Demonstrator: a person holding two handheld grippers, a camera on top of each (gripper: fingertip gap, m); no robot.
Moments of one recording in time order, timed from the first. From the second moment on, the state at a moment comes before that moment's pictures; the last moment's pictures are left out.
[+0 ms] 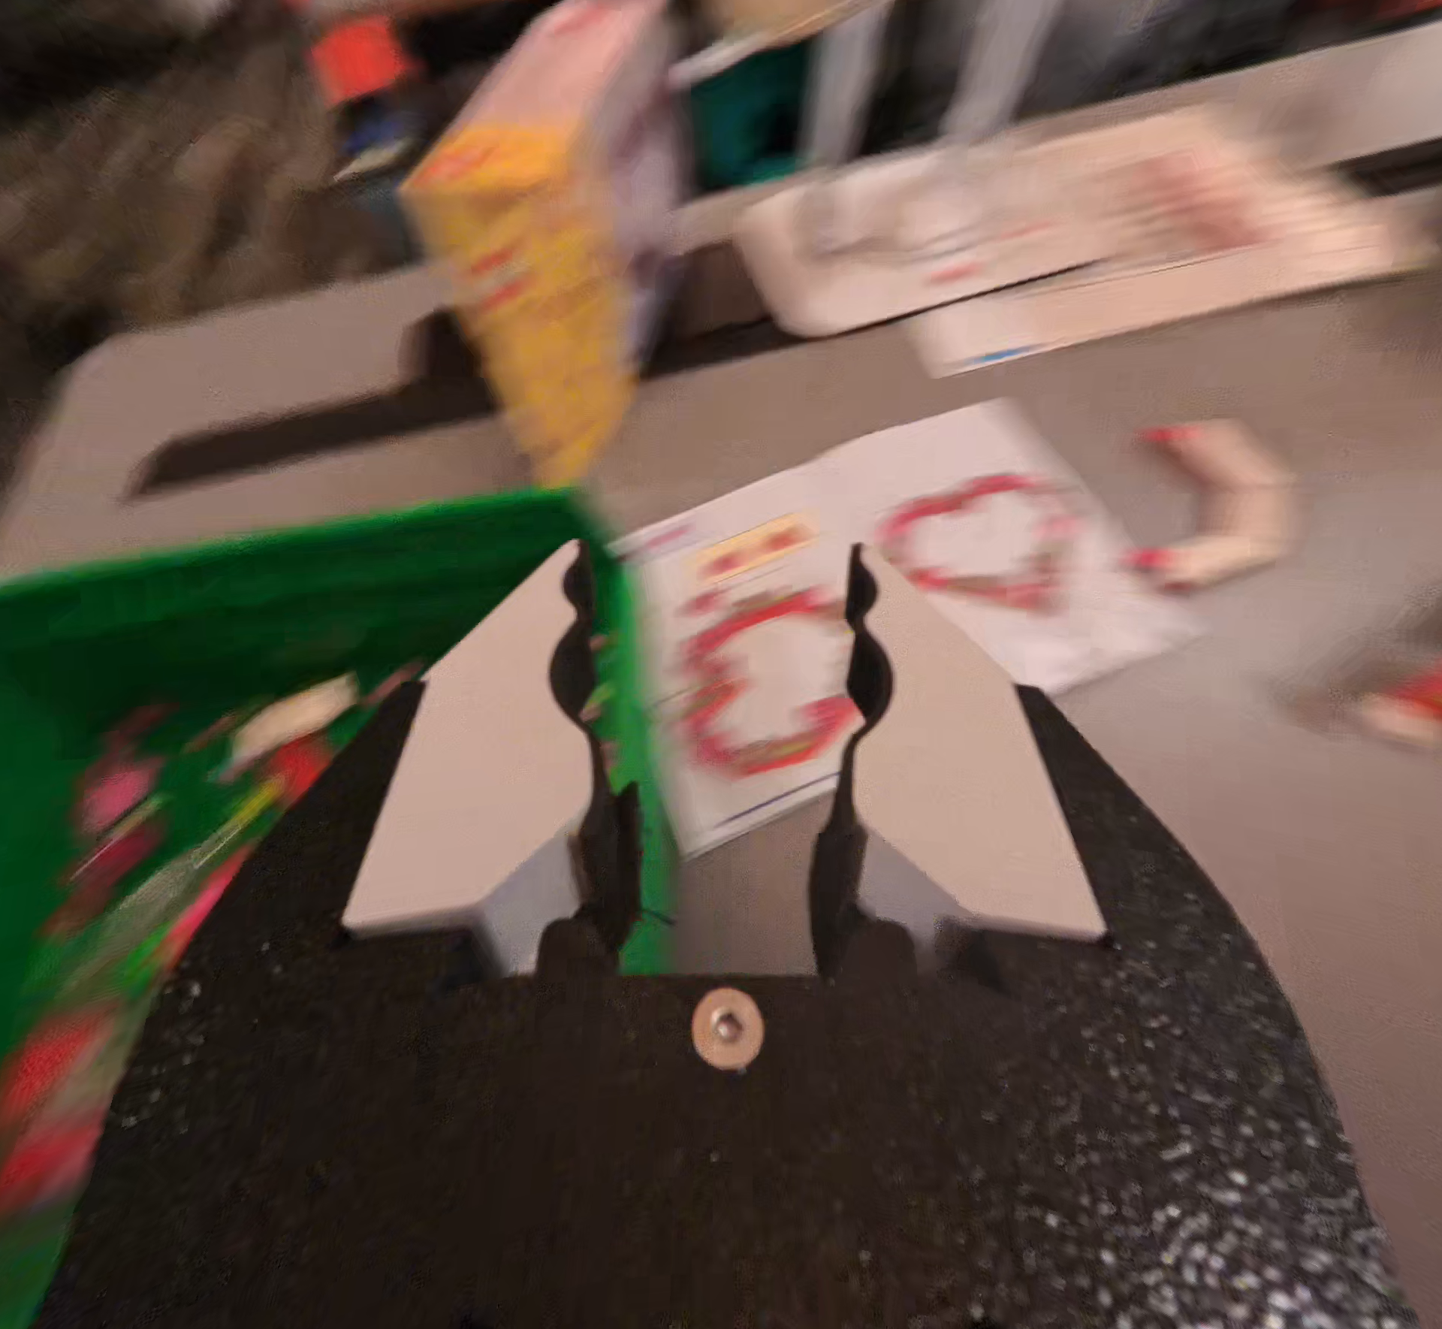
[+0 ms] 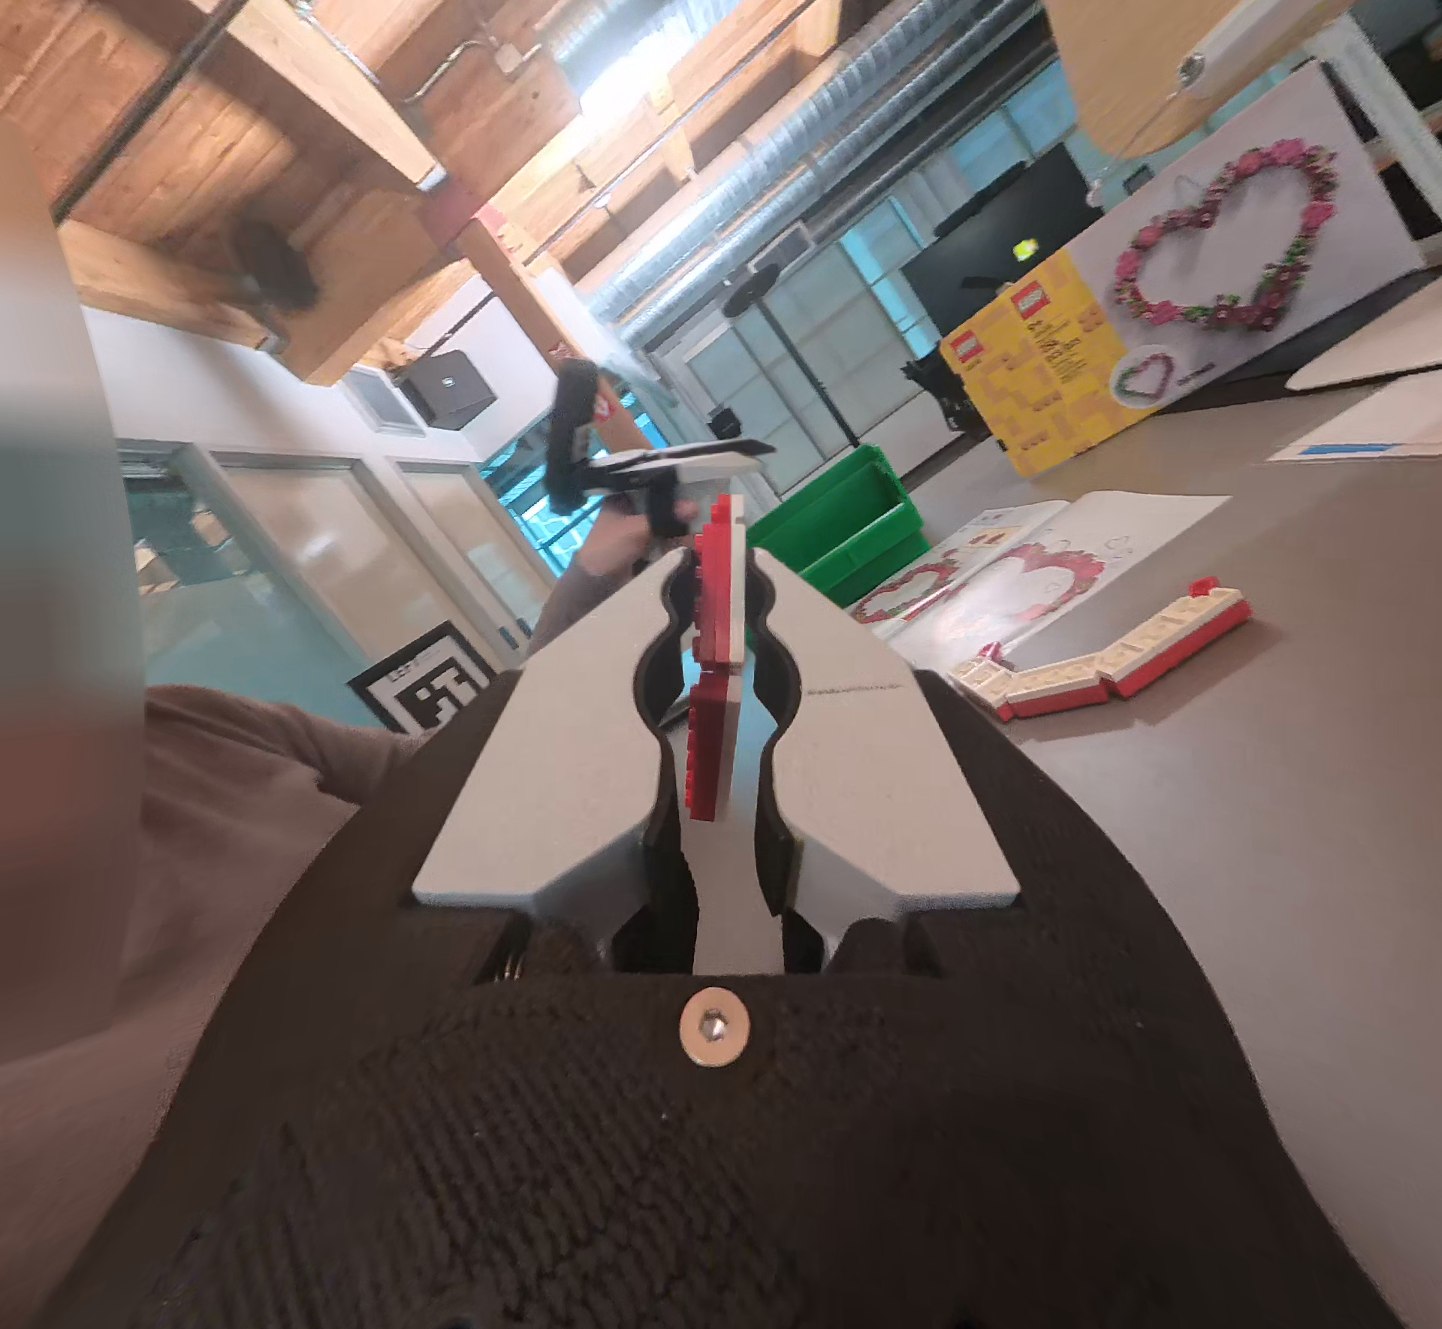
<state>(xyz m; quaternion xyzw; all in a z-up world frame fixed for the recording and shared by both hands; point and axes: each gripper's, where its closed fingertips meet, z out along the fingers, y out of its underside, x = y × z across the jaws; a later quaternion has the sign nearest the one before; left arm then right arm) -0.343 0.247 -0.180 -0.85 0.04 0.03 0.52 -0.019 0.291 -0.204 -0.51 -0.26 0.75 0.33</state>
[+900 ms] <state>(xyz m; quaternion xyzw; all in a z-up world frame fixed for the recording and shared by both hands) -0.041 0.218 -0.210 -0.61 0.25 -0.61 0.44 -0.043 0.232 -0.201 -0.48 -0.33 0.74 0.33</state>
